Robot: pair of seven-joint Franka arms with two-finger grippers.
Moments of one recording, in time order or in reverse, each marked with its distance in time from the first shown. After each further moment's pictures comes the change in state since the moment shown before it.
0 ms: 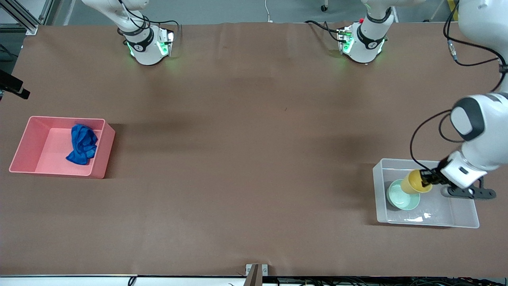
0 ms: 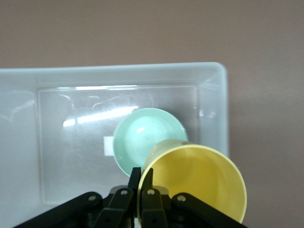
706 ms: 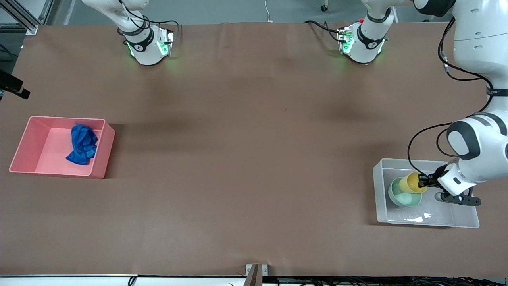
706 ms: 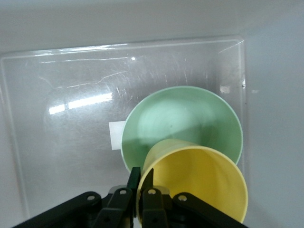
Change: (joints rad) left arm 0.007 0.145 0.057 -0.017 -0.104 0.051 0.162; right arm 0.000 0.000 0.000 0.000 0.000 -0.002 -0.001
